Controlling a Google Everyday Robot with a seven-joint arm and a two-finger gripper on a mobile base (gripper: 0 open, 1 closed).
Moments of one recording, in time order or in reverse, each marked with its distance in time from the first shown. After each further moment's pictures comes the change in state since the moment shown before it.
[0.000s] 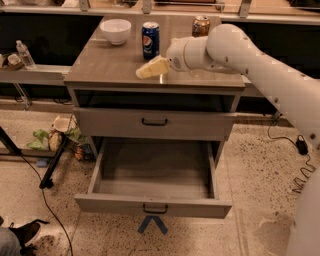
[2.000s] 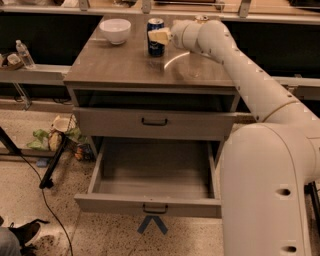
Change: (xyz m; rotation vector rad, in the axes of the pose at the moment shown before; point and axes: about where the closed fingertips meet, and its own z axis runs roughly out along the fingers) arm -0.023 -0.150 0.063 0.267 -0.184 0.126
